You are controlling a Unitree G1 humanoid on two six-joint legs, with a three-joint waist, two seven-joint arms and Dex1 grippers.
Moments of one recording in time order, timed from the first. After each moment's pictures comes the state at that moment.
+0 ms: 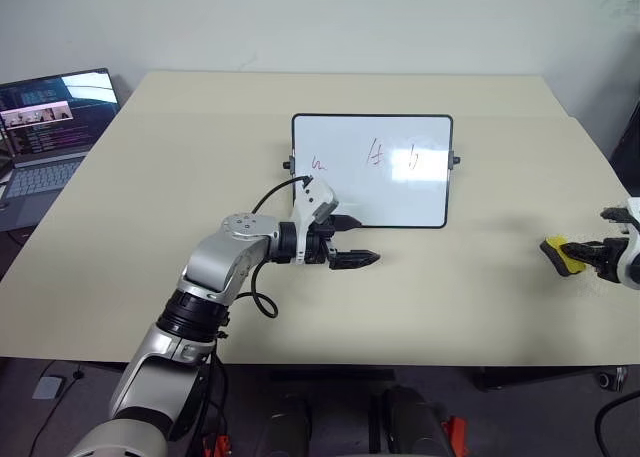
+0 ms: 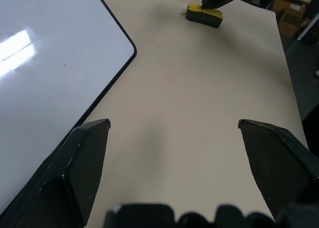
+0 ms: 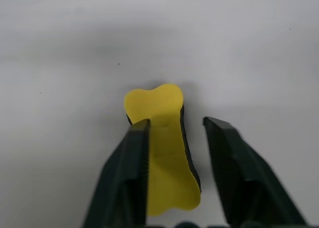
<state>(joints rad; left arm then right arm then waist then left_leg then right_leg) -0.66 0.45 -0.25 0.04 -0.39 0.67 -0.97 -0.40 -0.94 -0.31 0.37 0.35 0.88 0.69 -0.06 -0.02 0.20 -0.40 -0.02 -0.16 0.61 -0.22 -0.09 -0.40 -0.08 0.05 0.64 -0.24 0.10</state>
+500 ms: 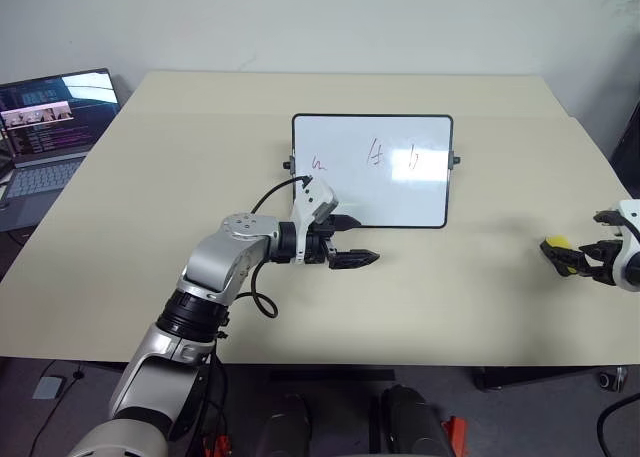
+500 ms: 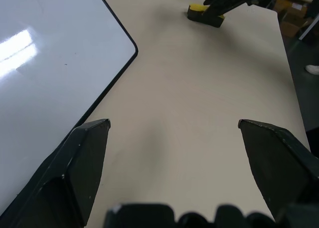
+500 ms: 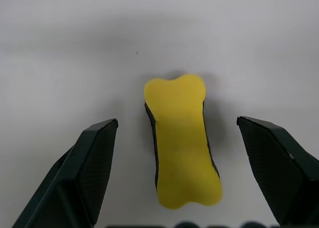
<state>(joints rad) -0.66 0.45 -0.25 0.04 -0.39 0.67 -0.97 -0.39 -0.94 -0.27 0.35 0.33 0.89 0.72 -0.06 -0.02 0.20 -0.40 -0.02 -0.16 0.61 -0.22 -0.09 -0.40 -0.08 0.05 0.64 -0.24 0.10</state>
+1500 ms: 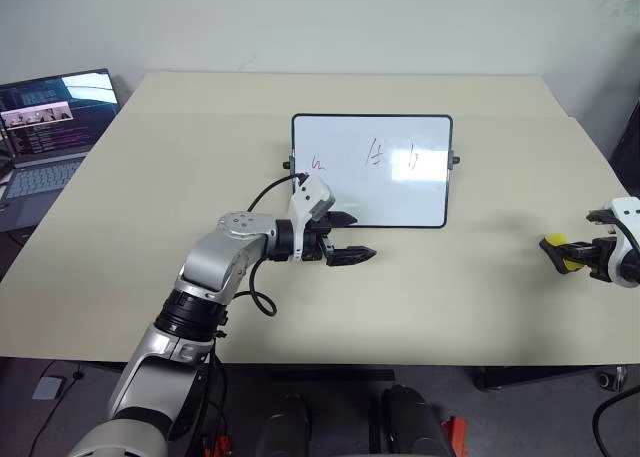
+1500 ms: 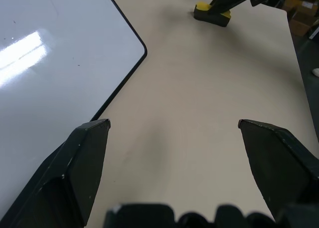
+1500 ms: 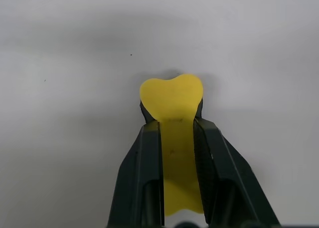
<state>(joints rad) -0.66 0.45 -0.23 0.04 -0.37 0.66 -0.96 -0.44 -0.94 -0.22 0.40 0.30 0.82 0.73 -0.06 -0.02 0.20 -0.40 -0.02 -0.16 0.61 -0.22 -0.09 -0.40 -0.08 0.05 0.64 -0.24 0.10</state>
